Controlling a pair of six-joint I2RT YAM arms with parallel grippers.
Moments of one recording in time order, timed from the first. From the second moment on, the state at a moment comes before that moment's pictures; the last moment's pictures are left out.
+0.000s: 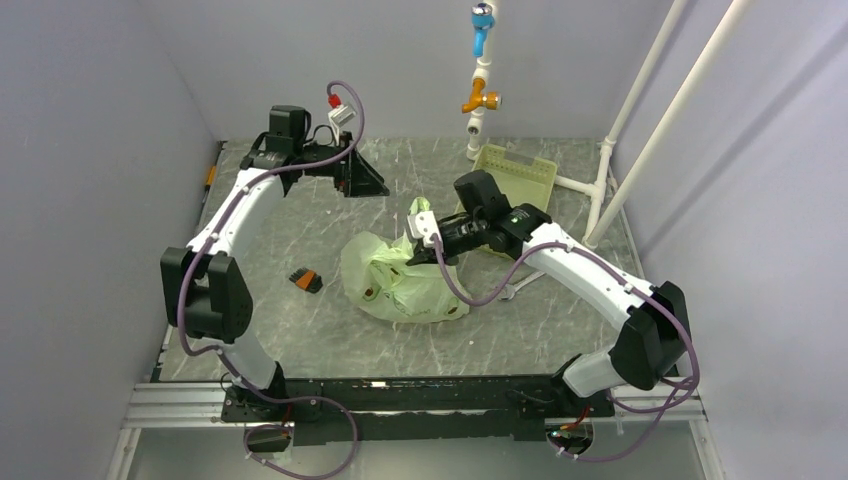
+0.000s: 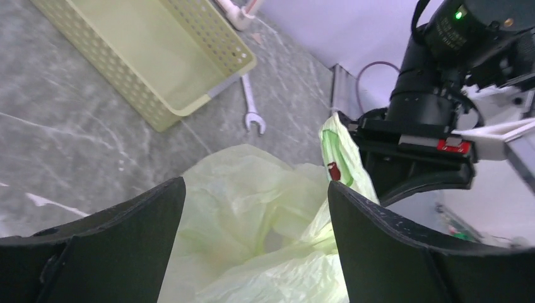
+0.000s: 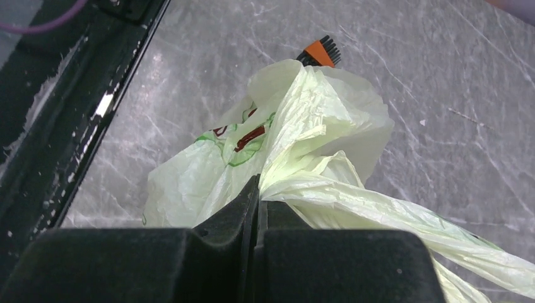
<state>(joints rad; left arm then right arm) -0.18 1.68 1.53 -0.42 1.22 -0.01 0.67 1.44 1.23 -0.52 -0.90 -0.89</state>
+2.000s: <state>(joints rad) -0.40 1.80 1.76 -0.79 1.19 0.15 0.67 1.48 1.27 -0.71 -0.88 -1.21</state>
